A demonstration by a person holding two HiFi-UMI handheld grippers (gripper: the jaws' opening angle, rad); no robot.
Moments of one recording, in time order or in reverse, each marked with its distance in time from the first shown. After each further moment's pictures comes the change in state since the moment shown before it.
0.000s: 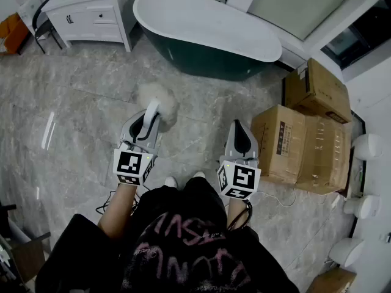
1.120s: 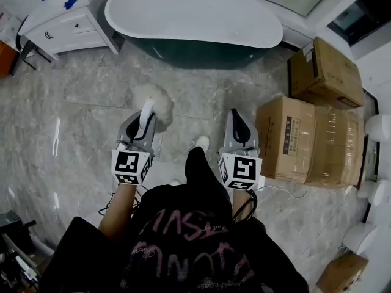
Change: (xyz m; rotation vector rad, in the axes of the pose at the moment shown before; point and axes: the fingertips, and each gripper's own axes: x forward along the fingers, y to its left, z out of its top) left arm 0.158 0.001 -0.040 0.023 0.159 -0.040; right arm 0.135 -0.087 -0.043 0.045 0.037 0.022
